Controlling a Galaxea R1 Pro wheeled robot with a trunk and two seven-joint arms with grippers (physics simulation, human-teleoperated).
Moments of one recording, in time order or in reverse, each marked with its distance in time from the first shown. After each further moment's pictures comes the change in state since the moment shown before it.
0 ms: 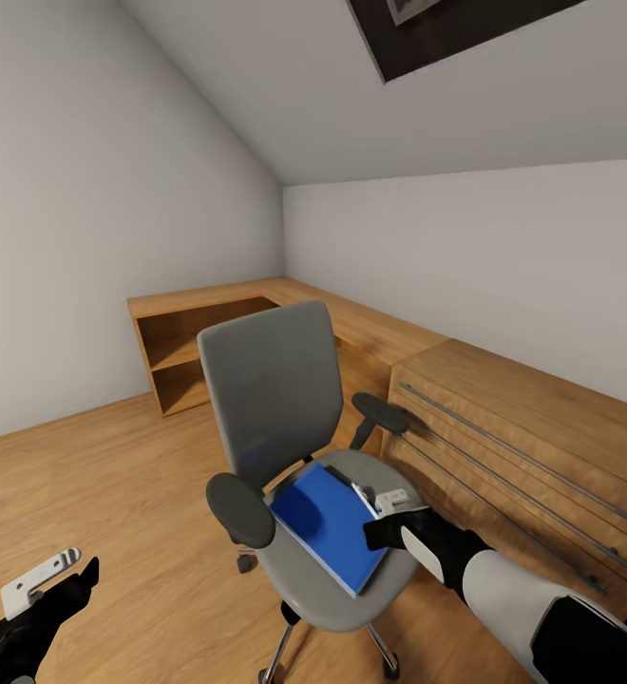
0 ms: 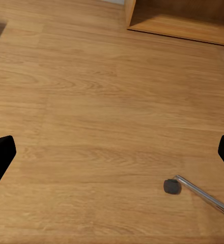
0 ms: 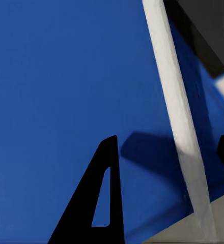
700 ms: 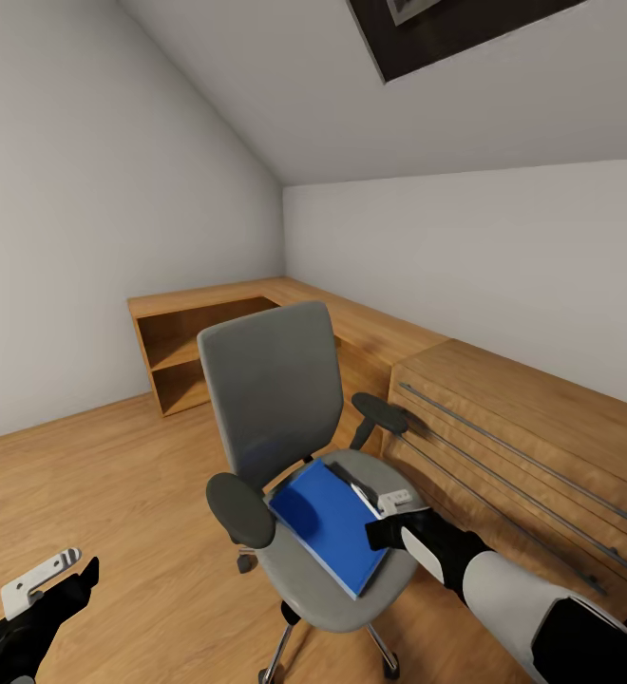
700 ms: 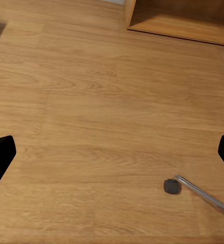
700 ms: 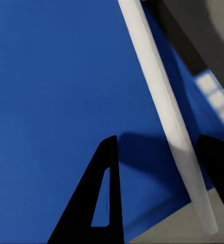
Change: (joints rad) left arm 0.000 0.000 0.000 0.000 0.000 0.000 0.000; right arm 0.004 0.000 -0.008 -0.001 0.000 0.000 -0.045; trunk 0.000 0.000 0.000
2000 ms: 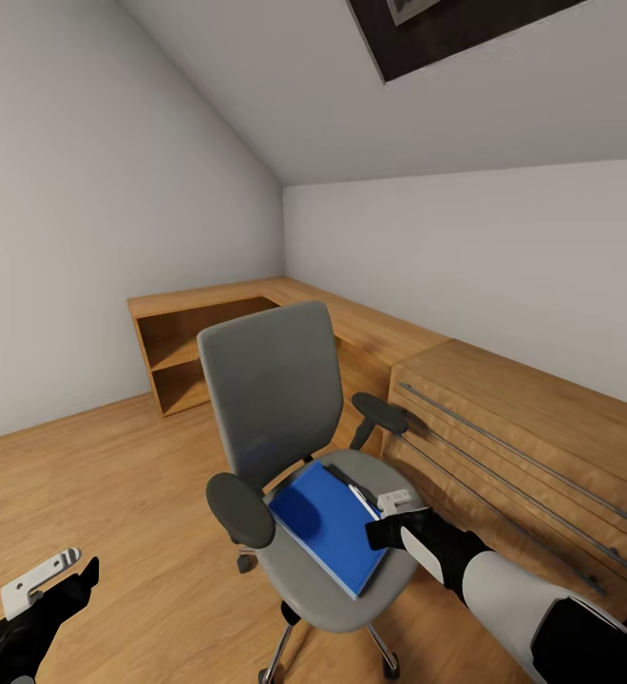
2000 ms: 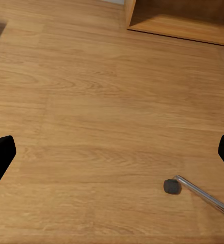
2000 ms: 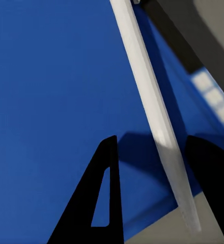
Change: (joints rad) left arm 0.000 0.000 0.000 0.000 0.000 0.000 0.000; right arm 0.000 0.002 -0.001 -0.001 0.002 0.000 -0.003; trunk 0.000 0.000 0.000
